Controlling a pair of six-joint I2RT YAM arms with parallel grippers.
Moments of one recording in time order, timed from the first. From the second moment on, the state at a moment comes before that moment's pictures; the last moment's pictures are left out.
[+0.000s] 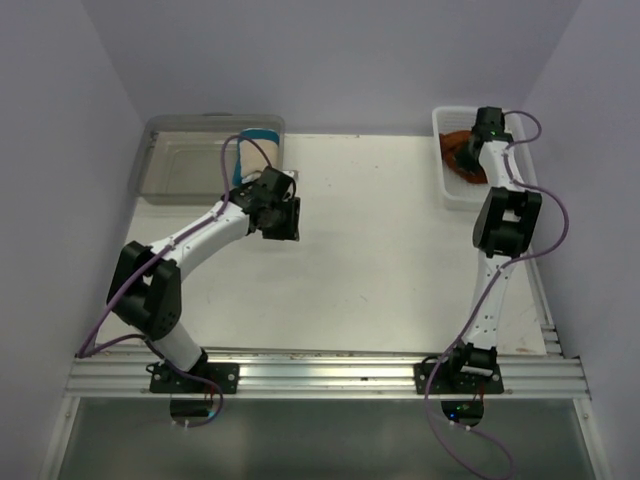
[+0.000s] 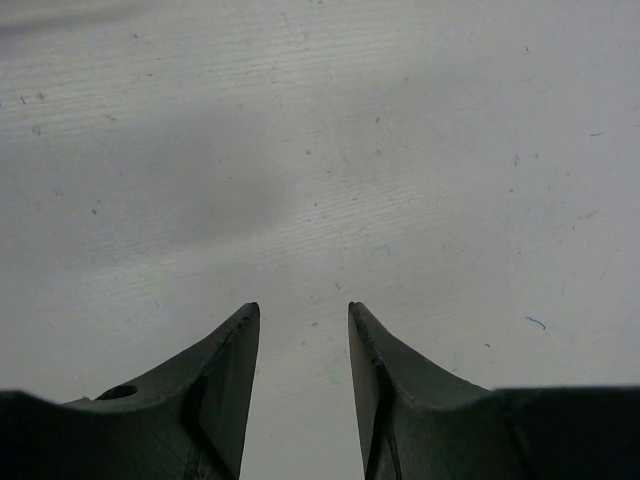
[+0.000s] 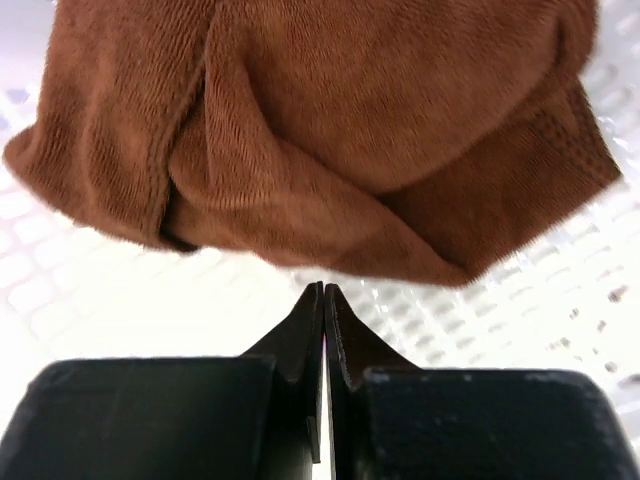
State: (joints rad) left arm -0.53 1.65 1.25 -0.62 0.01 -0.43; right arm -0.16 2.46 2.24 -0.69 0.11 0.62
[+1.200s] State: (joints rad) left arm -0.53 1.60 1.22 -0.61 -0.01 -0.43; right arm -0.19 2.54 2.39 -0.65 0.13 0.64
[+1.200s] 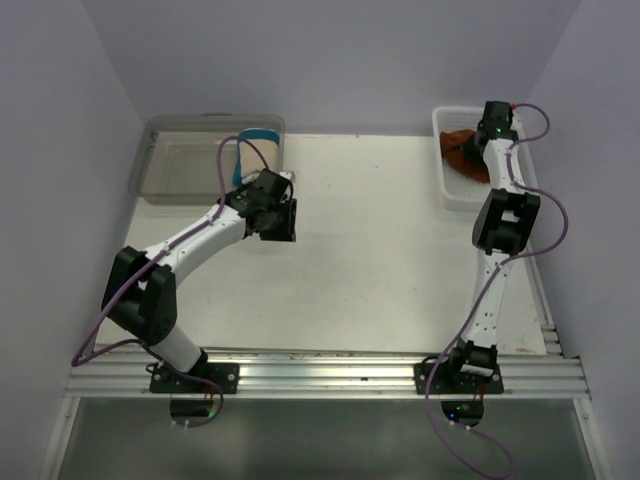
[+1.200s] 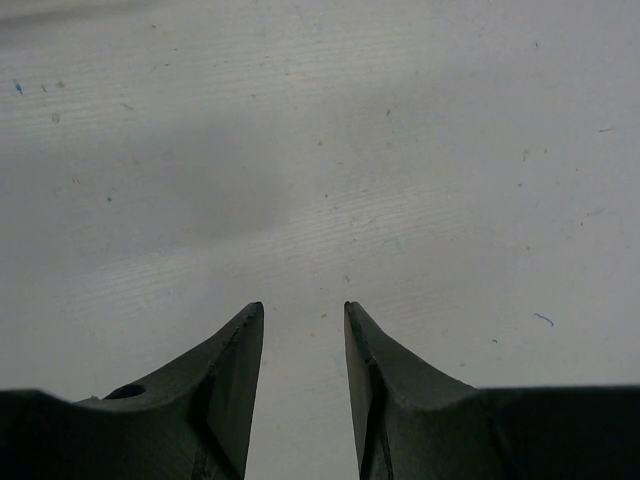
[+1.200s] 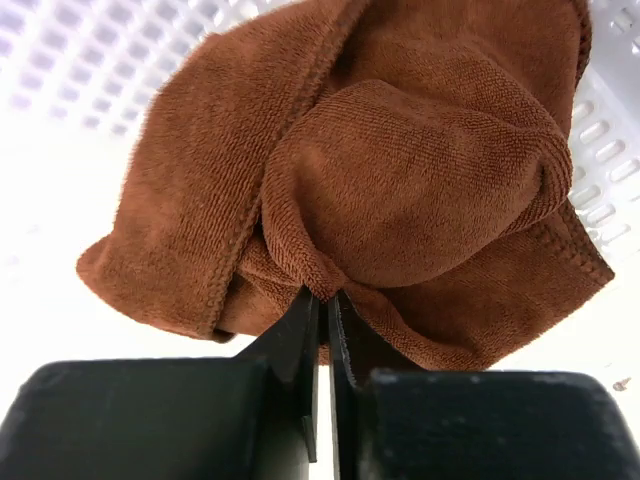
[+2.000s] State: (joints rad) left arm -0.53 1.45 1.20 -0.58 0.04 -0.47; right arm 0.08 1.48 2.03 -0.52 -0.02 0.58
